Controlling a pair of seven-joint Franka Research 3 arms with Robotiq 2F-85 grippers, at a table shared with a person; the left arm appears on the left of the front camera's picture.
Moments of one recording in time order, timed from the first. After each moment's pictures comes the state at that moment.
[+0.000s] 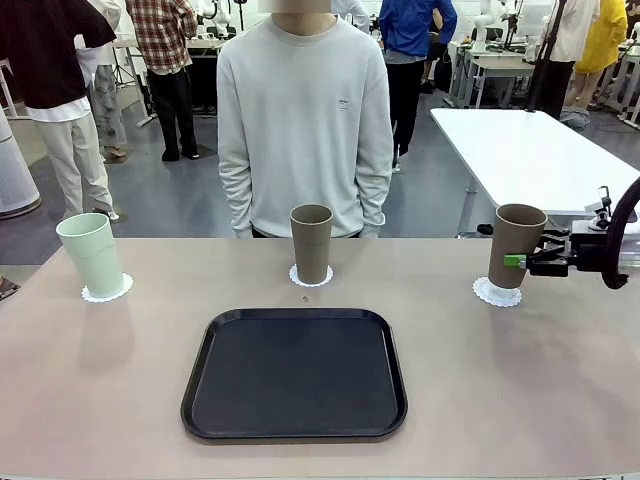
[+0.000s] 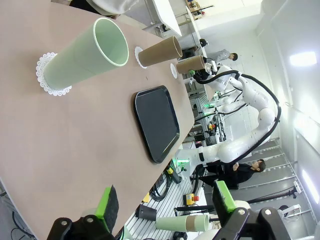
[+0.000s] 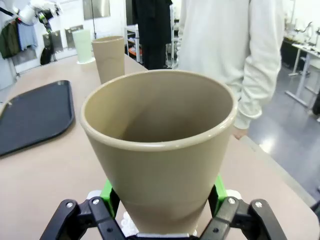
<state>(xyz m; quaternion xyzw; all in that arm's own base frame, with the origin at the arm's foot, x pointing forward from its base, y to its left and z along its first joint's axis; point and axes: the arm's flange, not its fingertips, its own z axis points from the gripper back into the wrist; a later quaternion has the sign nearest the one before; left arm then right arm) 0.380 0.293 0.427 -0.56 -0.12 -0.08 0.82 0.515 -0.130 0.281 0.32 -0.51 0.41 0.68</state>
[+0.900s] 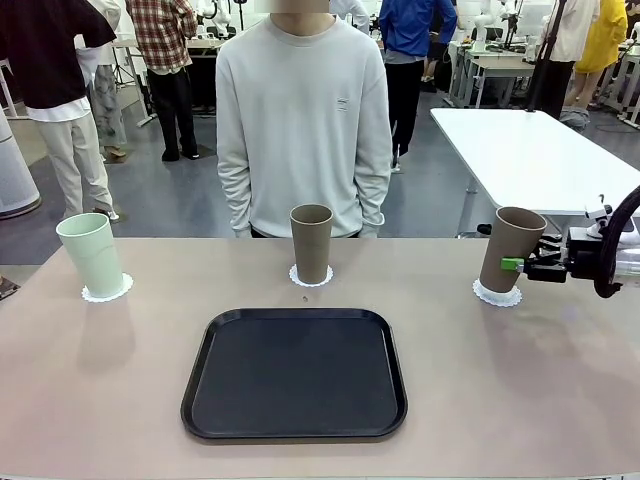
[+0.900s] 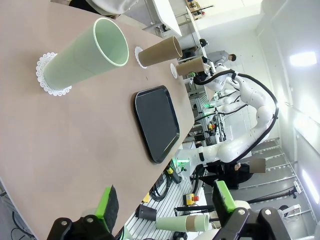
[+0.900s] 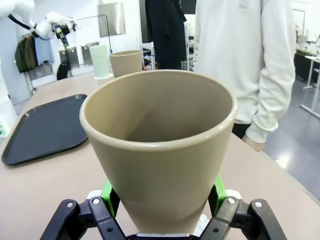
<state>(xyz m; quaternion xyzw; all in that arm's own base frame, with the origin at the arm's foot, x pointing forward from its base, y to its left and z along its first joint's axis) 0.380 0.293 0.427 -0.56 -0.12 -0.08 0.82 0.510 -0.121 0.267 0.38 -0.52 0.40 0.65</state>
